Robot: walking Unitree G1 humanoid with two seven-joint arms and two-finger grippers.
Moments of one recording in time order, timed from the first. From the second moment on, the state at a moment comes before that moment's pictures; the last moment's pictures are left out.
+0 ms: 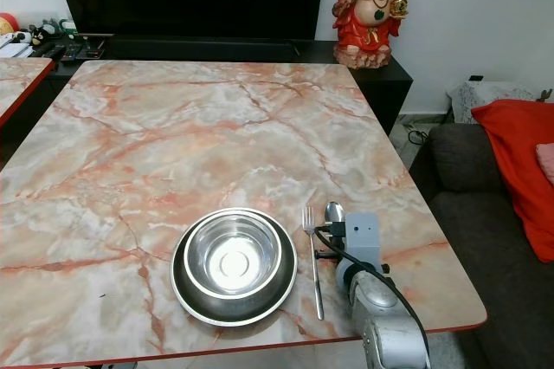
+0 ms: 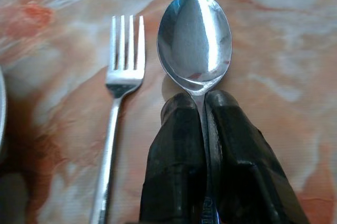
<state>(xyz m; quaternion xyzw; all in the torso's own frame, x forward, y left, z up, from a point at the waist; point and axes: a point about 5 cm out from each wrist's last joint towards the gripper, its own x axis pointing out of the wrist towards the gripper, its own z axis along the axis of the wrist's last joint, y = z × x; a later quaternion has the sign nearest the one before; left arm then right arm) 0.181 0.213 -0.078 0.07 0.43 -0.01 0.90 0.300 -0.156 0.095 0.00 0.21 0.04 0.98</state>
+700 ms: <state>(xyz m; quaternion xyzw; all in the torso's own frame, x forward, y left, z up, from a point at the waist) 0.180 0.213 -0.078 0.06 0.43 -0.01 0.90 0.300 -0.153 0.087 0.00 0.22 0.05 0.97</state>
